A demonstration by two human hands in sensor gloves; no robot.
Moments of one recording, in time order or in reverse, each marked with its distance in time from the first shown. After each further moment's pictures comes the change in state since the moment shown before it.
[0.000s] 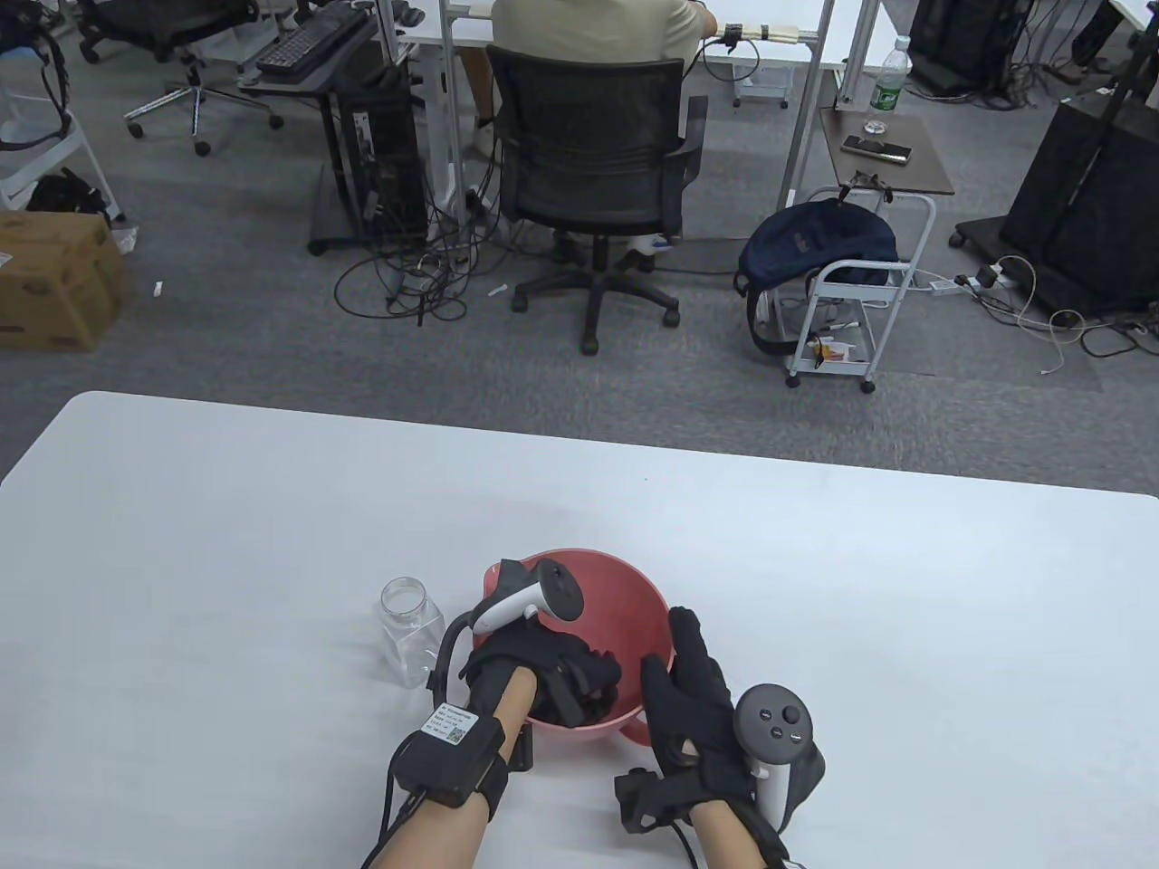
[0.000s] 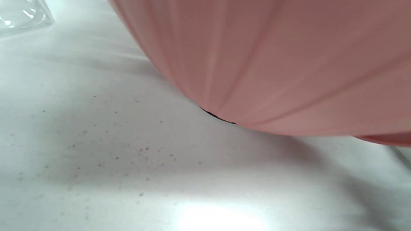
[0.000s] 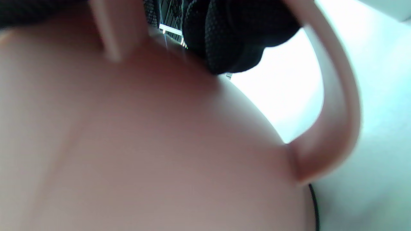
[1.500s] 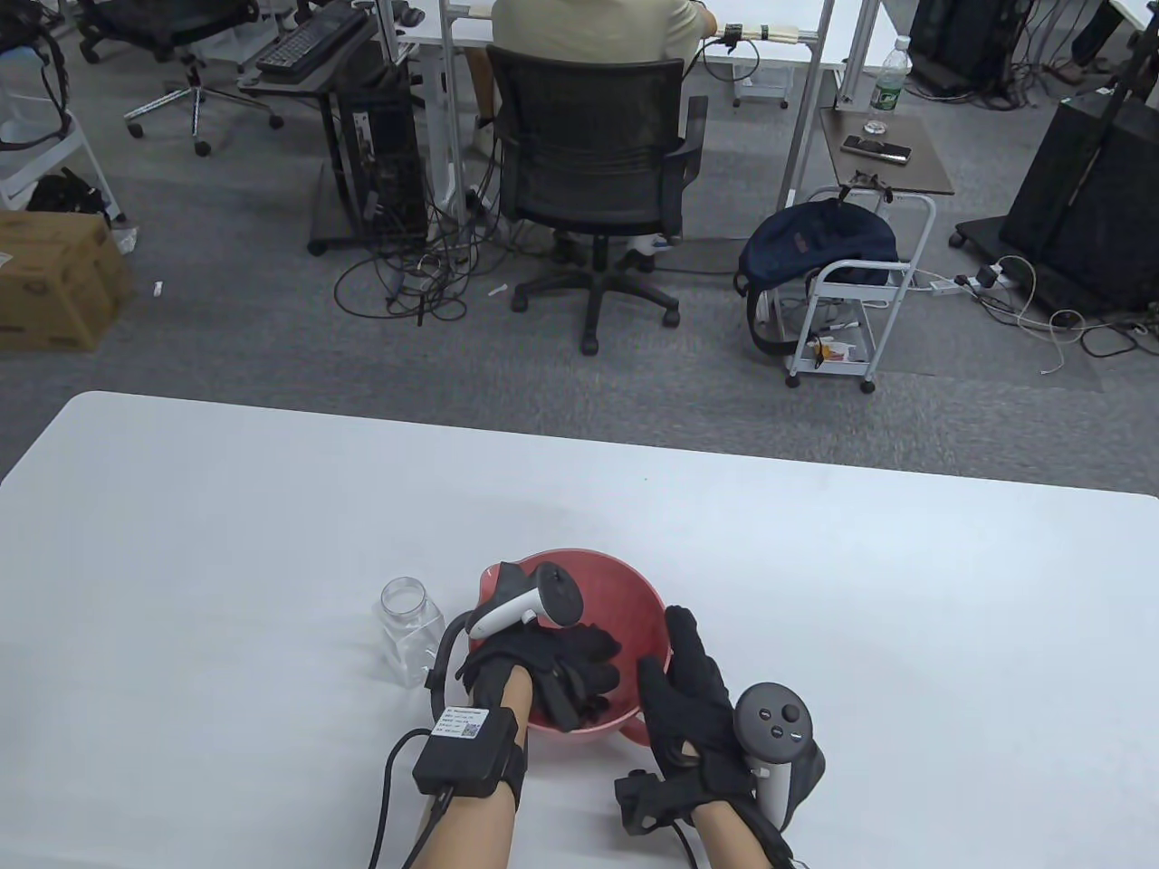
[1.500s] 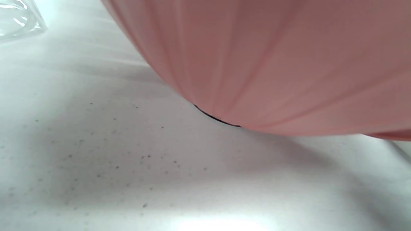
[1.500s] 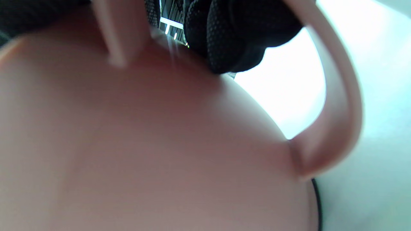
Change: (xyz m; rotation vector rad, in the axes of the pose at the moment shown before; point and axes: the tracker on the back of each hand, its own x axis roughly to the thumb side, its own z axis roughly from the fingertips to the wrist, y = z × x) left_hand -0.002 -0.001 0.004 0.052 -0.051 -0.020; right_hand 0.001 0.002 0.000 0.026 -0.024 -0.002
